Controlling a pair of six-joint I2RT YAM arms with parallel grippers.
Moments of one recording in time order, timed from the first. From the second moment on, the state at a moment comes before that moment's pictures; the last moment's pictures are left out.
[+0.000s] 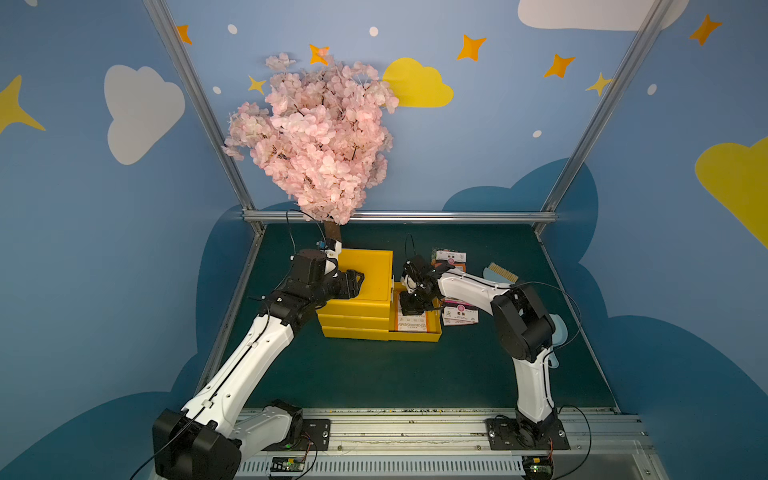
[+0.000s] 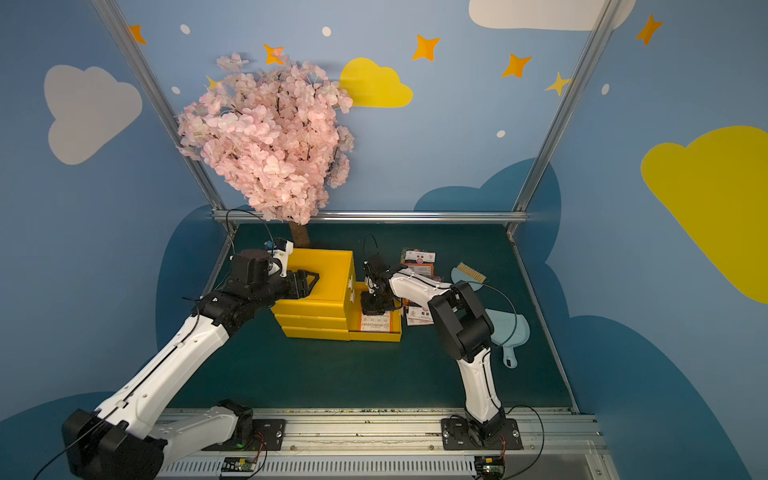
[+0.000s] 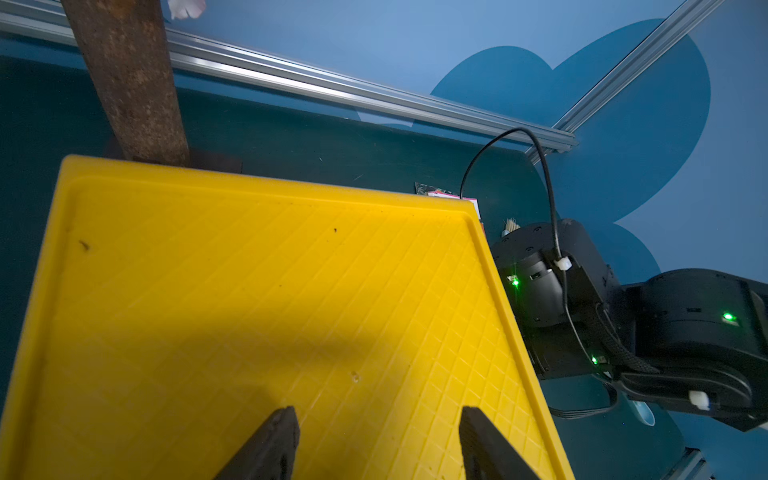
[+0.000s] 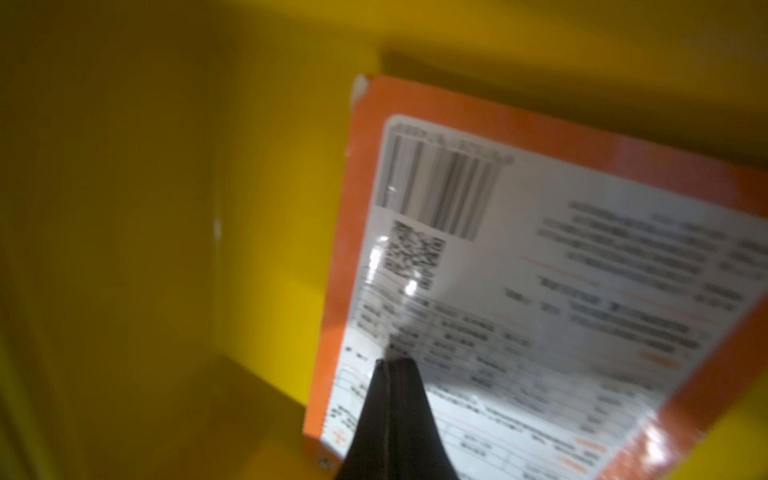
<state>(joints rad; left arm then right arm) -0.33 1.15 1.02 -0.48 0.20 -0.37 0.70 2.08 1.50 -0.67 -0.33 0.46</state>
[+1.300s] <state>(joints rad) -0.33 1.15 1.02 -0.48 0.20 -0.37 0.68 2.11 1.55 -0.81 -0.06 0.46</state>
